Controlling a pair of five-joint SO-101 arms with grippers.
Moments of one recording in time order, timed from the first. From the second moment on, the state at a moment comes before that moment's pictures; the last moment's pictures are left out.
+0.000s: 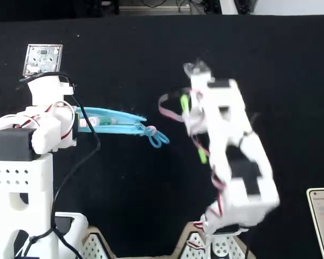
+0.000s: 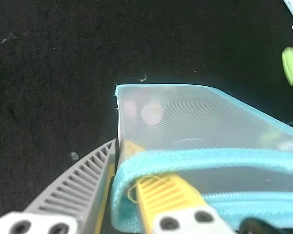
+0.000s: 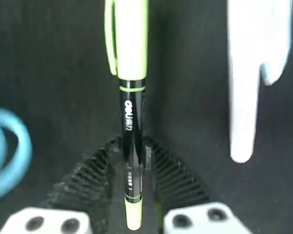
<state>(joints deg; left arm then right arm) -3.9 -41.3 14.7 88.8 -2.7 -3.3 9.5 18.4 69.1 10.2</state>
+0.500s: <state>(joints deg) -3.9 -41.3 14.7 88.8 -2.7 0.7 -10.7 36.3 72.2 16.0</state>
